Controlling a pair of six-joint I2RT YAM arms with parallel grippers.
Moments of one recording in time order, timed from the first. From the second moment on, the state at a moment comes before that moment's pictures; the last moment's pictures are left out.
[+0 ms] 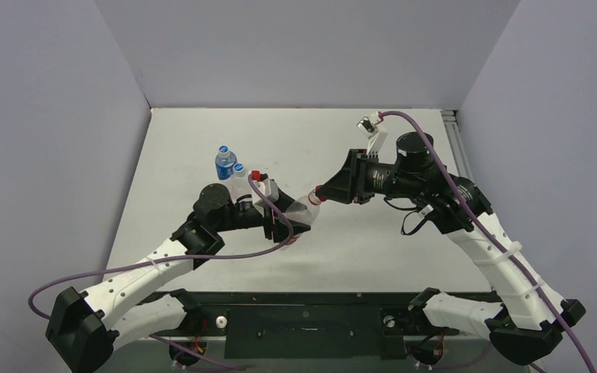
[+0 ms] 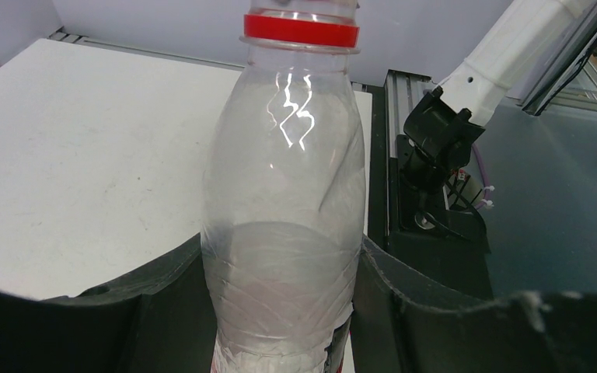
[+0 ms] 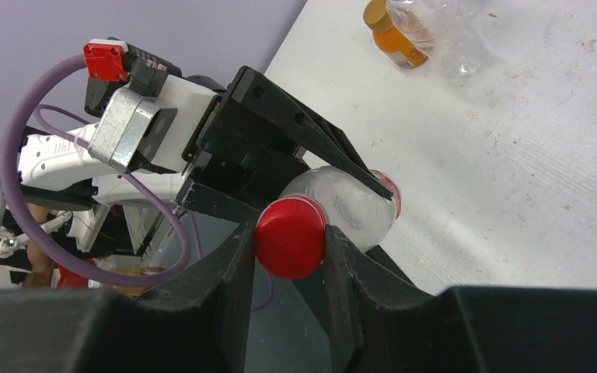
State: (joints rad) left arm -0.73 1.00 0.68 0.34 0.69 -0.13; right arm 0.64 1.09 1.41 -0.69 -0.51 0.62
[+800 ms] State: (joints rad) left arm -0.73 1.03 0.72 0.20 0.72 -0.06; right arm 0.71 1.18 1.51 -0.86 -0.40 0.49
